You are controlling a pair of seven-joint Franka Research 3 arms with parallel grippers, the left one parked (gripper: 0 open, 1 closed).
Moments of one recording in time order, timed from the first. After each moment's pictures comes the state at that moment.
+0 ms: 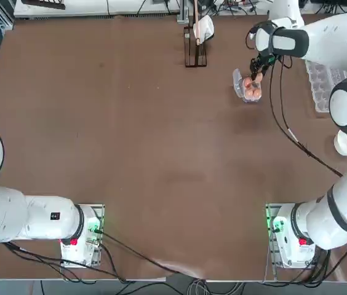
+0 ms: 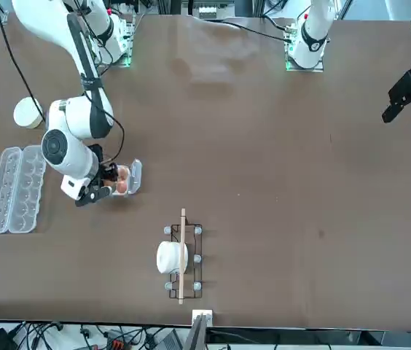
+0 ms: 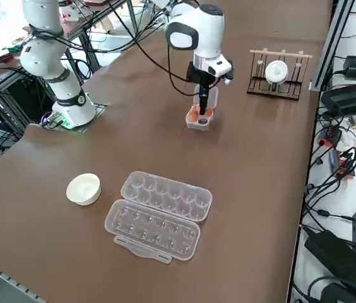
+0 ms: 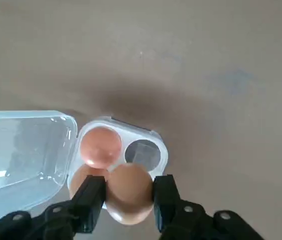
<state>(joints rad) 0.37 0.41 -0.19 -1.92 0.07 2.22 -0.16</state>
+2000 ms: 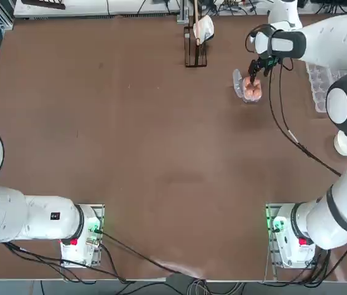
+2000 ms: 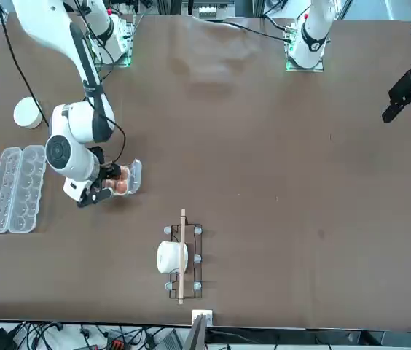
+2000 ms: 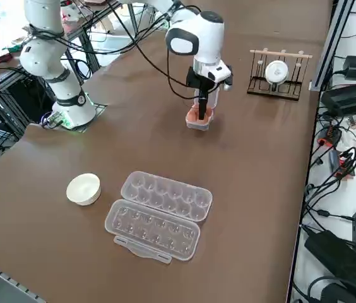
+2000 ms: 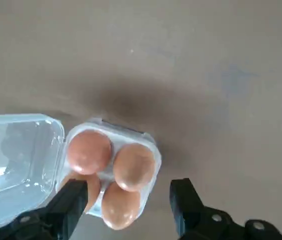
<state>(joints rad) 0.36 0.44 -0.20 -1.90 0.07 2.23 -0.16</state>
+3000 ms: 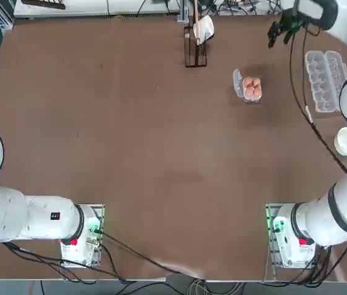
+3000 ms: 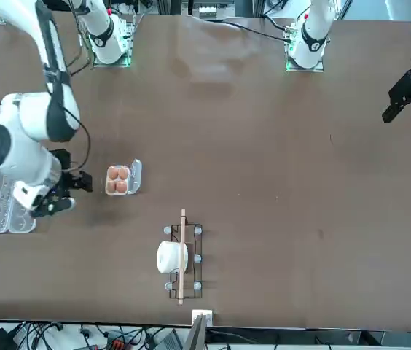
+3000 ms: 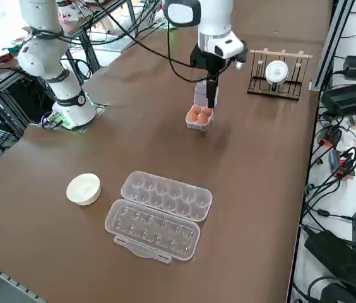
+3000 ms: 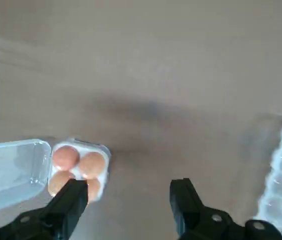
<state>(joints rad) 0.24 0.37 -0.22 -1.63 0.08 1.97 -0.20</state>
